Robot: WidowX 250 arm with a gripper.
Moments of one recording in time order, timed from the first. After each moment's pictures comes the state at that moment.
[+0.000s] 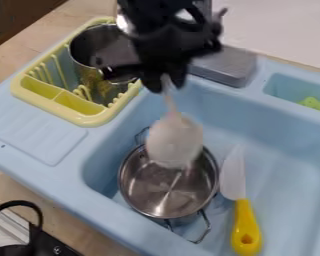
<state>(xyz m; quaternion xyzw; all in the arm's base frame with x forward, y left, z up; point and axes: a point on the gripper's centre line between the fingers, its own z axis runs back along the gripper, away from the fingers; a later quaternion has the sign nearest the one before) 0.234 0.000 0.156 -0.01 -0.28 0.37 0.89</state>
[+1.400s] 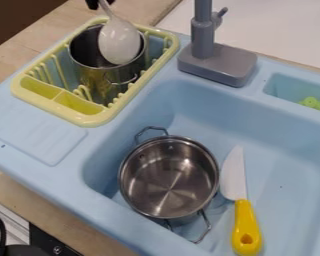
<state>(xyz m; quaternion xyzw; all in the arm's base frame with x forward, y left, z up) 0.296 0.121 0.183 0.08 -0.30 0.48 0.82</state>
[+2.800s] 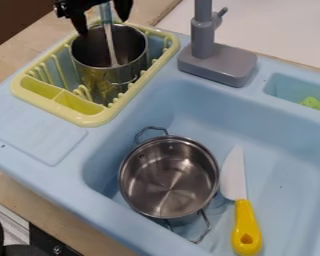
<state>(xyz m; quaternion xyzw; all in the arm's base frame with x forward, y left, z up) 0.302 0.118 0.149 0.08 -0.26 0.47 0.84</state>
